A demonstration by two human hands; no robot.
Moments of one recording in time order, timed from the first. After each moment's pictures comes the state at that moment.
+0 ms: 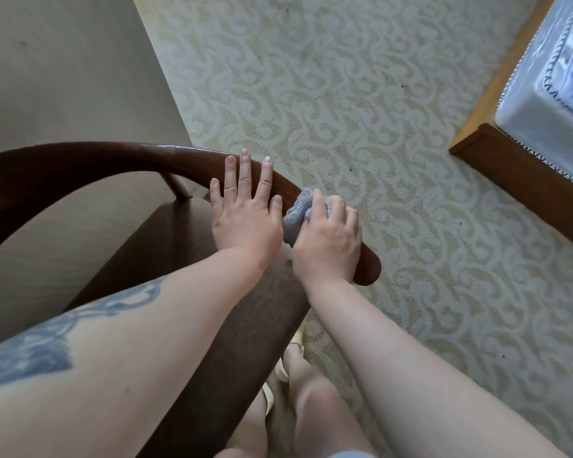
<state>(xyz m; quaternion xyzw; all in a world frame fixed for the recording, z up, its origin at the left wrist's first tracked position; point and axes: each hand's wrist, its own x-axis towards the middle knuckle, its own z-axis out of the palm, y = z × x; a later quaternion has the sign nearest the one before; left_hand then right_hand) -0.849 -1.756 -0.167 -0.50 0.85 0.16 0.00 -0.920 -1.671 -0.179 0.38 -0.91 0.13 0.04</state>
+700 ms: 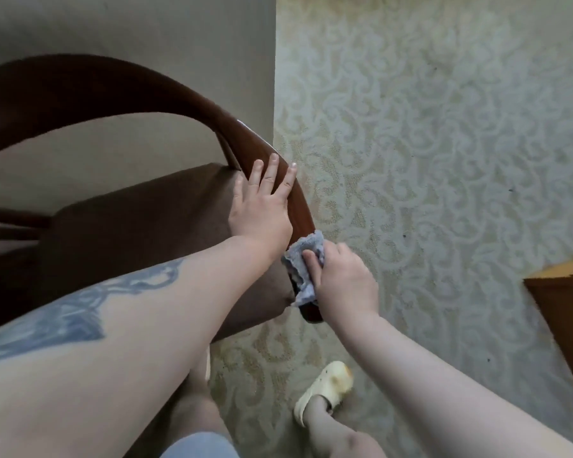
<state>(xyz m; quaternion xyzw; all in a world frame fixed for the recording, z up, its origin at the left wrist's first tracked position) -0.898 -1.724 -0.150 -0.68 0.72 0.14 0.02 -1.023 -1.641 -0.150 0.66 -0.73 -0.02 -0.19</state>
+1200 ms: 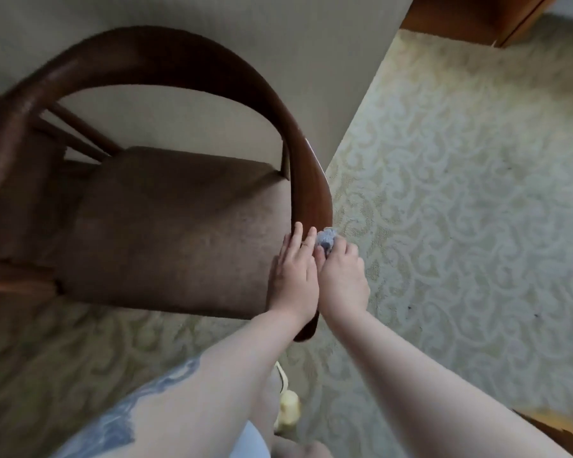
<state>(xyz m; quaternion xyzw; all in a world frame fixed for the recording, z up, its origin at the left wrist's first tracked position) -0.959 -1.655 -0.159 -0.77 0.42 0.36 -0.32 -1.026 -1.699 -0.147 0.71 -0.67 -0.03 -0.23</state>
